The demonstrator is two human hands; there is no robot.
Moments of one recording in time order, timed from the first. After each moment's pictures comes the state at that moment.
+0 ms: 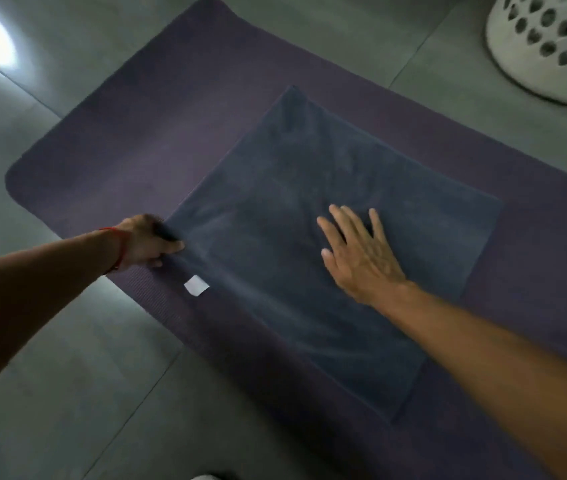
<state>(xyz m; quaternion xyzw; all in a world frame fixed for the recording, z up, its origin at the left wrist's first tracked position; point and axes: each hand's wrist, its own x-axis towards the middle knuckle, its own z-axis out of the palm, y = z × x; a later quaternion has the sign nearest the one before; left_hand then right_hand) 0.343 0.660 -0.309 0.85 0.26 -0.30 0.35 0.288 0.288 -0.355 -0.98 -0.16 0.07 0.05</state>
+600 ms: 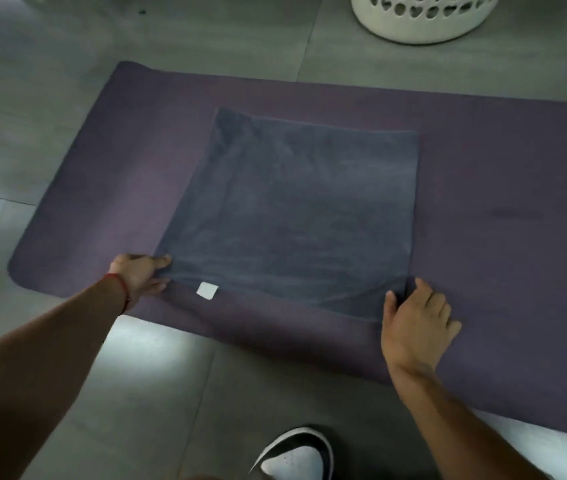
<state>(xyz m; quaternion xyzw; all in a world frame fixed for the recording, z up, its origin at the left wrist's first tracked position) 0.339 0.677 -0.302 0.80 0.31 -0.25 0.45 0.074 0.326 -0.332 -0.88 0.47 -0.01 0.13</state>
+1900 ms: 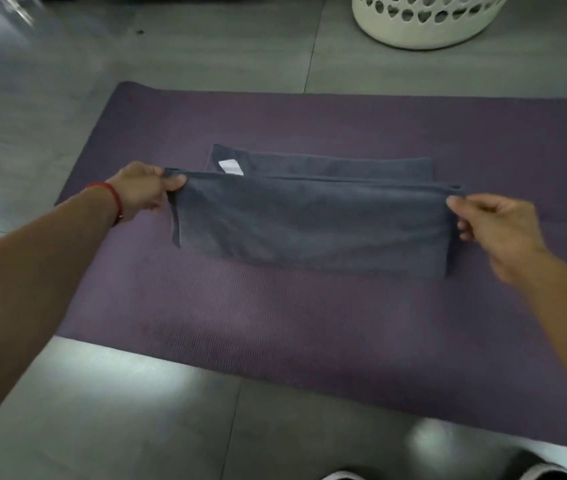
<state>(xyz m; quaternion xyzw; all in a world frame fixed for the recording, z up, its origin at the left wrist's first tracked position) 0.494 0.615 -0.234 0.88 0.00 -0.28 0.40 0.186 0.201 -0.269 -0.68 0.43 -0.13 0.57</state>
